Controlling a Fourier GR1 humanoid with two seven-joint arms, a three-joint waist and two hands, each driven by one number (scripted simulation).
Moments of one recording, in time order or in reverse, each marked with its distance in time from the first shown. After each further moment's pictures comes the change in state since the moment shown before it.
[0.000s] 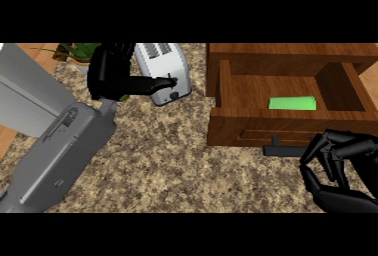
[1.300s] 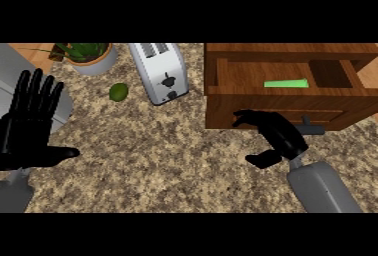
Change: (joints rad) left arm 0.592 0.224 0.239 -0.315 0.030 -0.344 -0.046; right arm -0.286 0.027 0.283 0.753 0.813 -0.262 -0.328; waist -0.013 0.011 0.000
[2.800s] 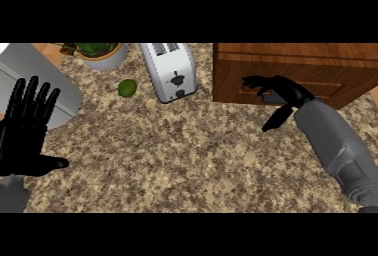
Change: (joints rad) left arm 0.038 -0.059 0.114 0.057 -0.074 -0.190 0.010; right arm -0.620 -0.058 -0.277 1.057 -0.011 -0.001 -0.488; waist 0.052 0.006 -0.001
